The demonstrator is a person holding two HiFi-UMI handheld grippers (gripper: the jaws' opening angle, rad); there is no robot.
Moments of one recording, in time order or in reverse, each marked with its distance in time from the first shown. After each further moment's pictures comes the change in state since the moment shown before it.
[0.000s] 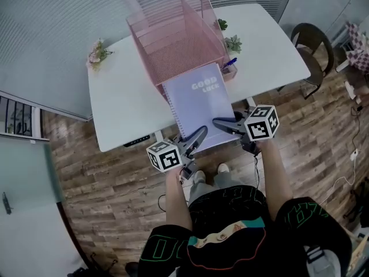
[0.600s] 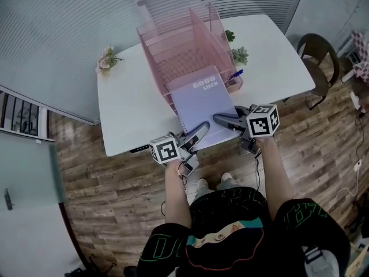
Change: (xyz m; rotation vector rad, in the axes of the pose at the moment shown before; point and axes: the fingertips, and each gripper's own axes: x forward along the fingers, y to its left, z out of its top) left arm 0.016 0.007 0.049 -0.122 -0.051 -0.067; right arm 0.007 -0.021 0.051 0.029 -0.107 0.010
